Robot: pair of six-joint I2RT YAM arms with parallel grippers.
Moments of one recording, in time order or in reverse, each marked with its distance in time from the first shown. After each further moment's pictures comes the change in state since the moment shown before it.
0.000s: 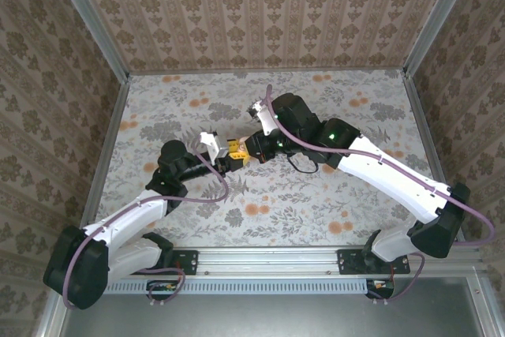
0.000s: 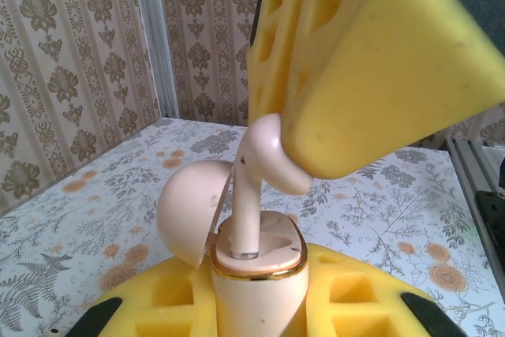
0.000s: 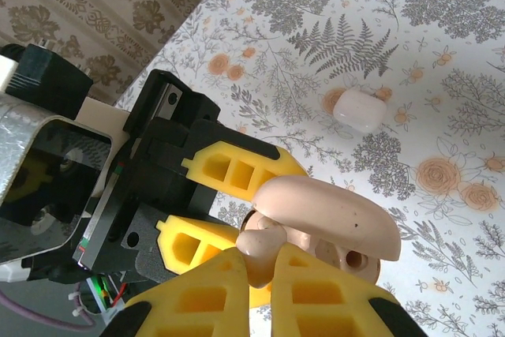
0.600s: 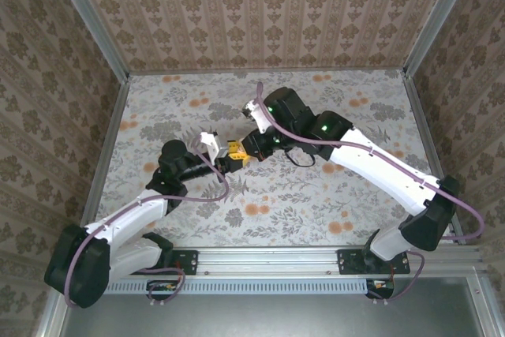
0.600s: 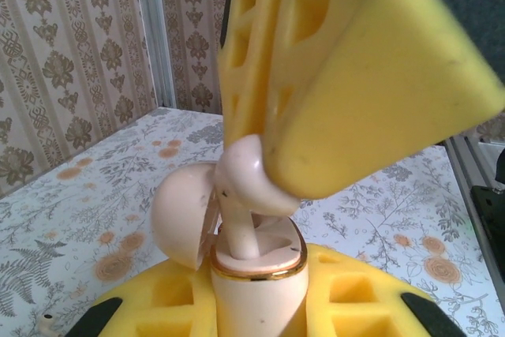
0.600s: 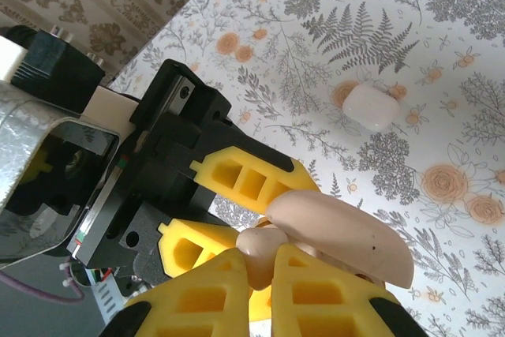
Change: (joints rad) left arm 0.011 0.011 -0.006 -0.005 0.014 -0.010; right arm -0.034 0.068 0.056 -0.040 -0.091 -0.107
